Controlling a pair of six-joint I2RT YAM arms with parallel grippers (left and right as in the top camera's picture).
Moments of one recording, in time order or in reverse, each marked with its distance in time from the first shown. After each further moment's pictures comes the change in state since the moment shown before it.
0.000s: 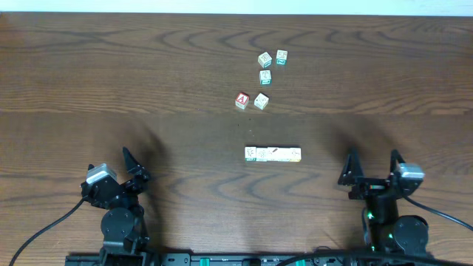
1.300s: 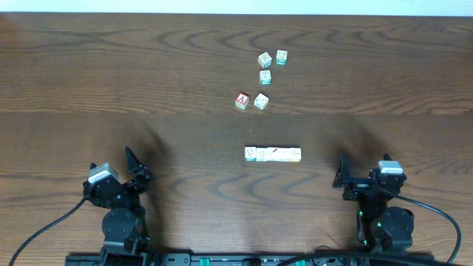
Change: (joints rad) left arm -0.022 0.000 -0.002 0.006 0.001 0.001; right arm -0.035 -0.006 -0.128 0.013 0.003 -0.147
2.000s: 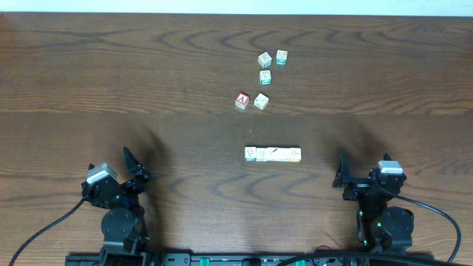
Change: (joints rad) left arm 0.017 0.000 0.000 0.000 0.000 0.000; right arm 0.000 0.000 0.000 0.000 0.000 0.000
